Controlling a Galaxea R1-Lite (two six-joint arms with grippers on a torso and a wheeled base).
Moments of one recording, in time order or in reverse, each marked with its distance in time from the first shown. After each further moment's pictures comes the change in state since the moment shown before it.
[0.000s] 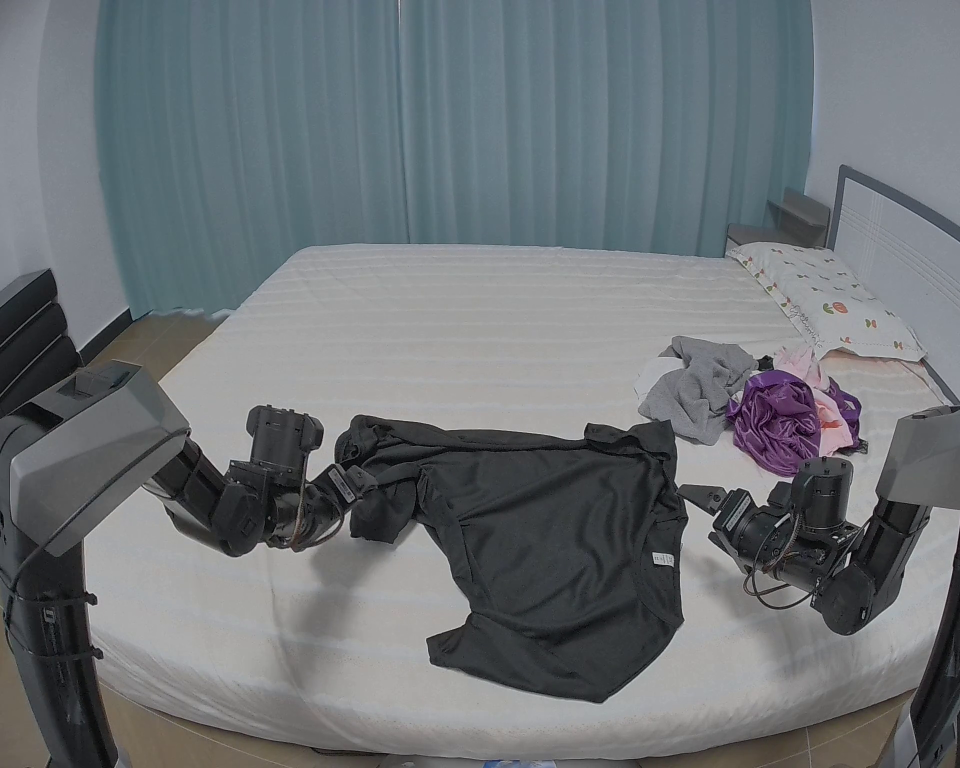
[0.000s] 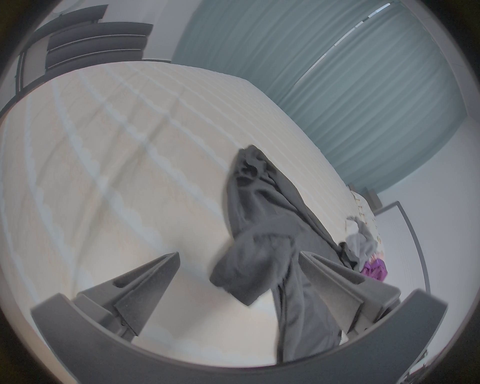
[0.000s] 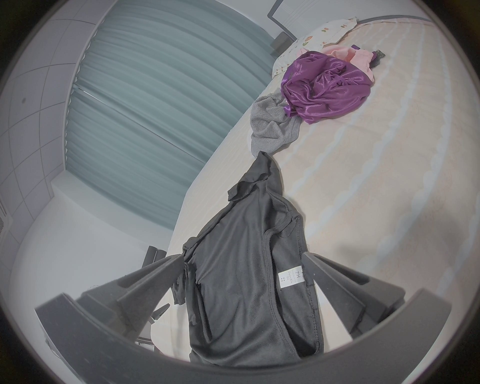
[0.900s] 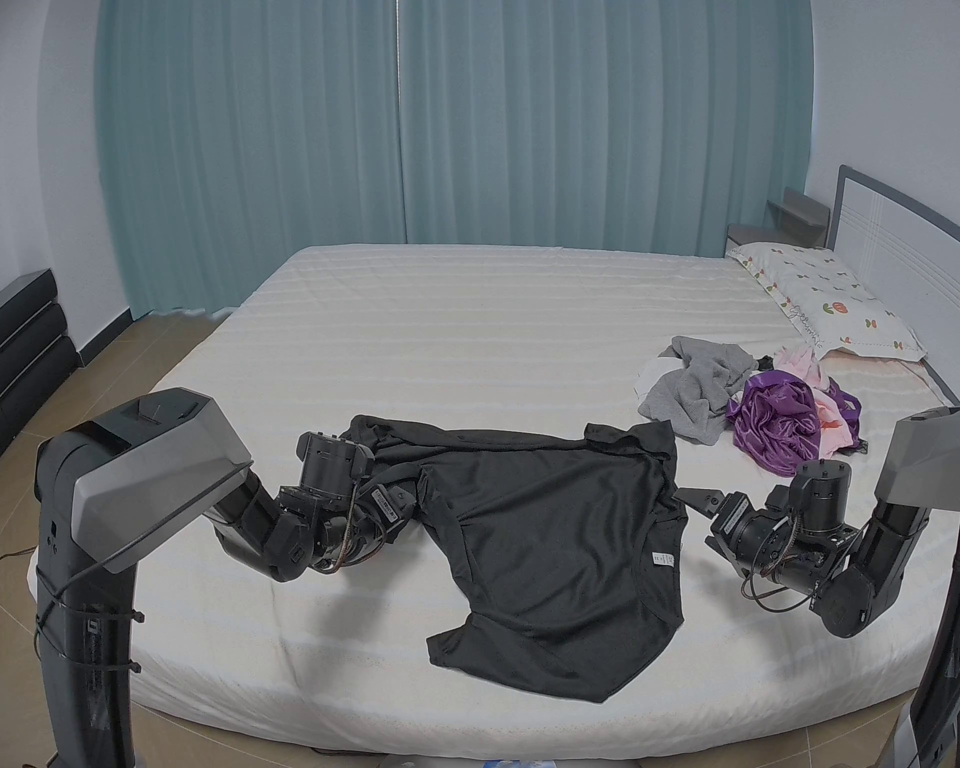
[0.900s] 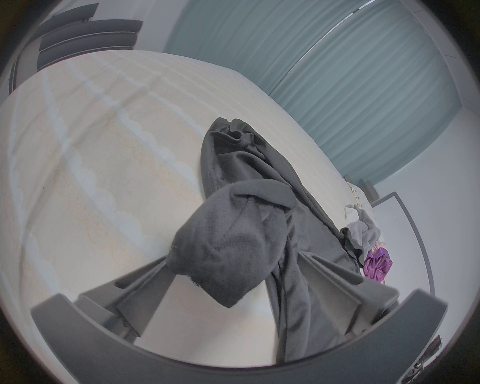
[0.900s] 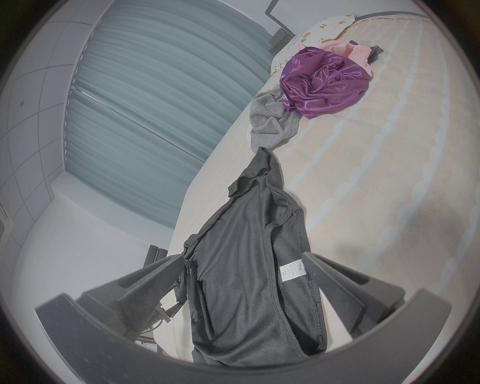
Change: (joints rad) left arm -0.091 0.127 -0.051 -0.089 0.042 -0.030; right arm 0.011 -0.001 0.009 0.000 0.002 0.018
